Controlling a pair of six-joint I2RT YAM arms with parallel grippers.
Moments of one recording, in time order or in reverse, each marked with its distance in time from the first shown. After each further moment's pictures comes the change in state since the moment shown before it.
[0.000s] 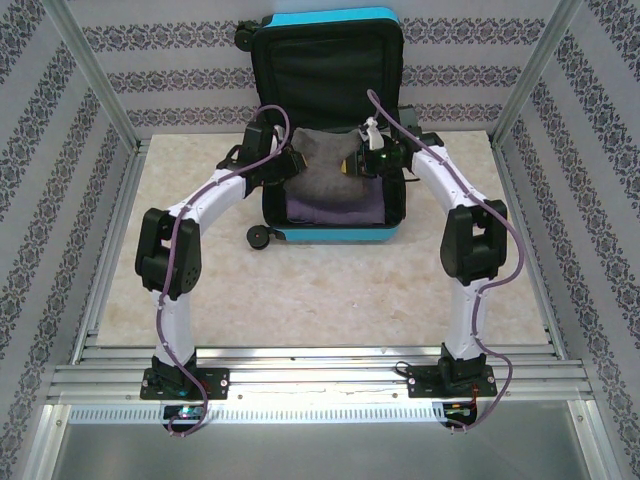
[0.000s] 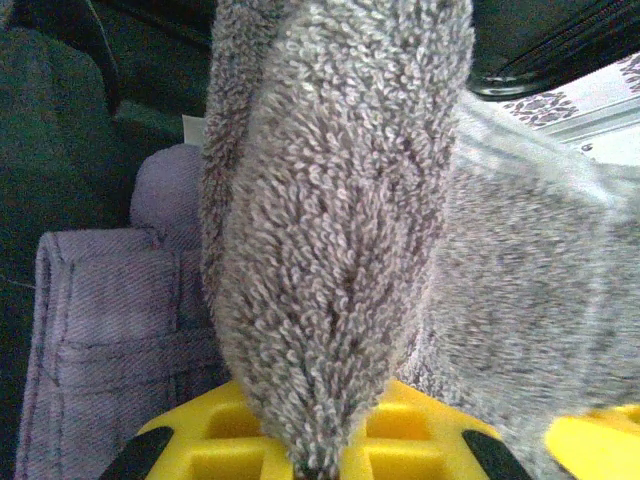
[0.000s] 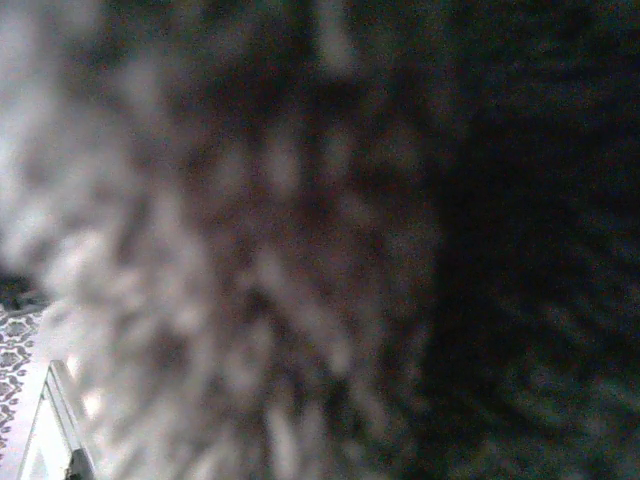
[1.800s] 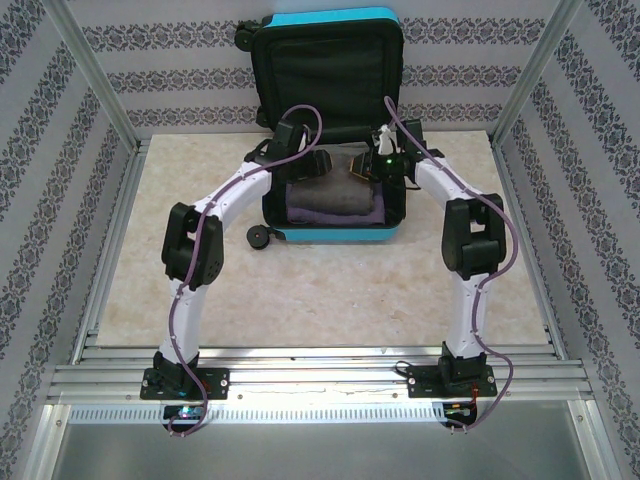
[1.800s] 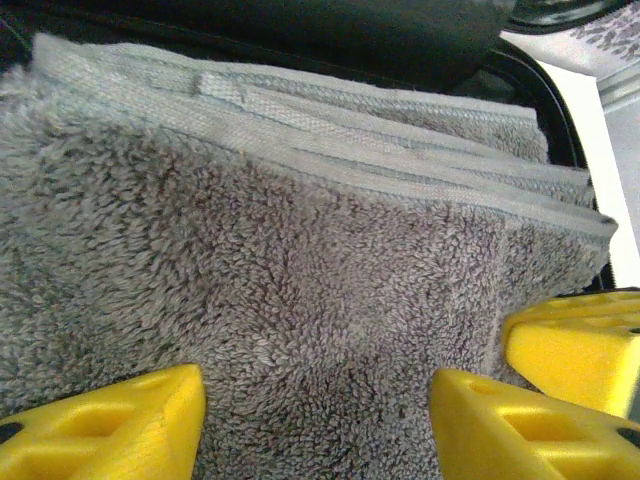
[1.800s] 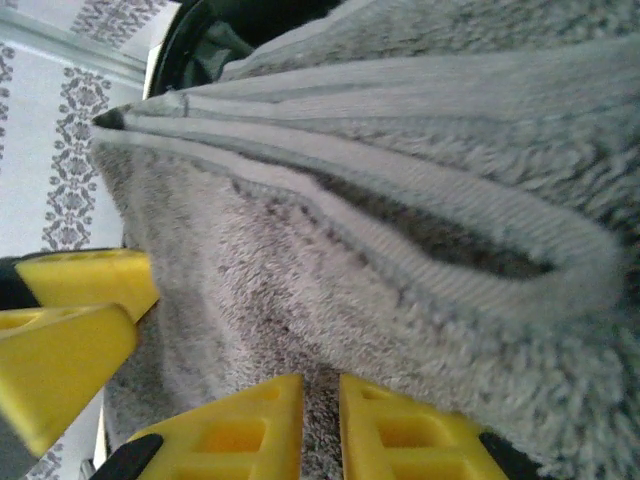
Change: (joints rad) left arm -0.094 0.176 0.259 -0.181 -0.170 0.152; right arm -0.049 0.062 -0.148 0.346 0.002 0.275
